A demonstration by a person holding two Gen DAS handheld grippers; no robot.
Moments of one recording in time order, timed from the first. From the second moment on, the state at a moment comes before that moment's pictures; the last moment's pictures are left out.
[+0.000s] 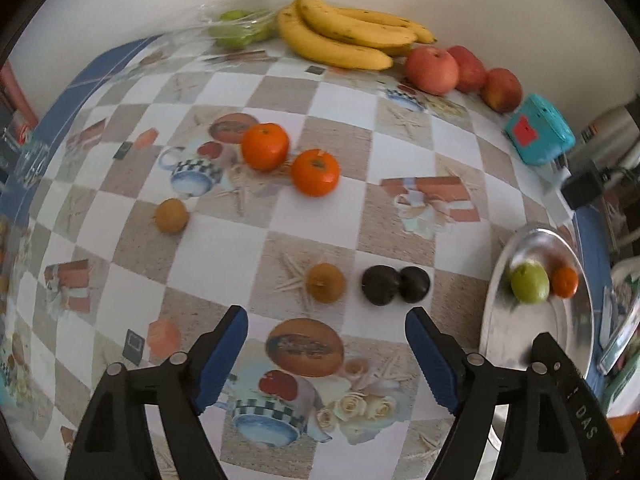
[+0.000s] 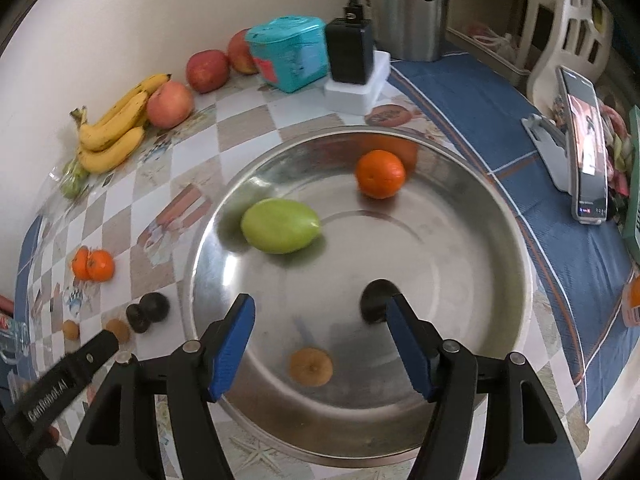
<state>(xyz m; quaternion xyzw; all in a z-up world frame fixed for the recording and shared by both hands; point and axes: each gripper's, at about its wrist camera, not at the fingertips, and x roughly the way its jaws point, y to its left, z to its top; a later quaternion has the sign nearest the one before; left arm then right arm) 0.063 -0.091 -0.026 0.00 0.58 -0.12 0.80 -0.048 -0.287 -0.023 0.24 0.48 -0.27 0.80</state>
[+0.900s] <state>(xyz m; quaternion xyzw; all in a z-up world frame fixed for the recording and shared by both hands) 0.066 -0.083 -0.032 0.02 0.59 -0.08 0.81 -0.038 -0.269 -0.025 0.21 0.50 -0.25 0.80</state>
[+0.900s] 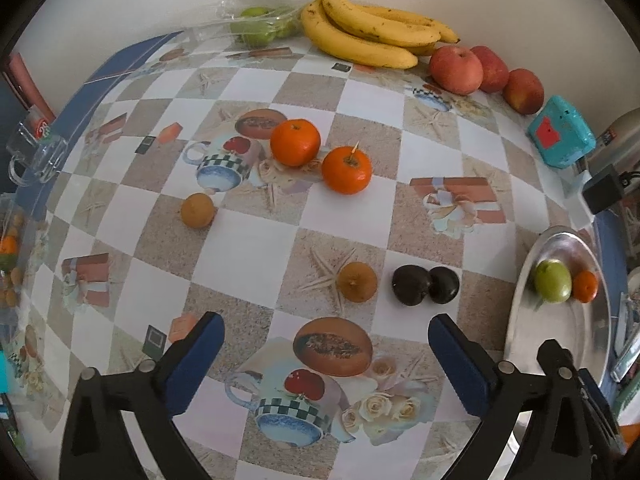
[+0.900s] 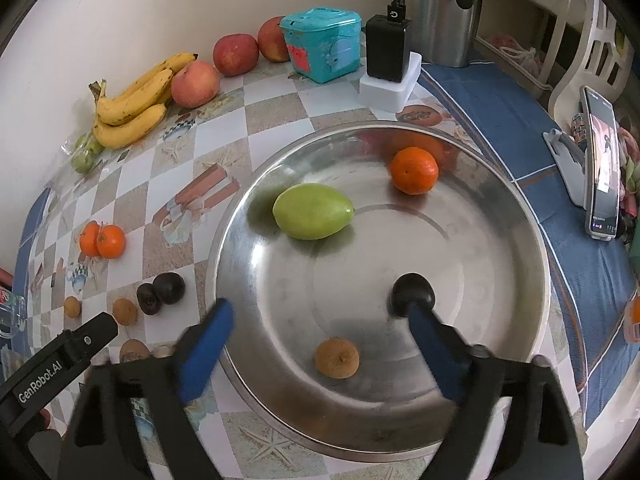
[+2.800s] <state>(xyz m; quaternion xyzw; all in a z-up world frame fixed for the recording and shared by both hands) 0.112 0.006 -0.022 -0.05 0.57 -0.04 0.82 0.029 -0.190 -0.008 0.16 0.45 -0.12 0.87</state>
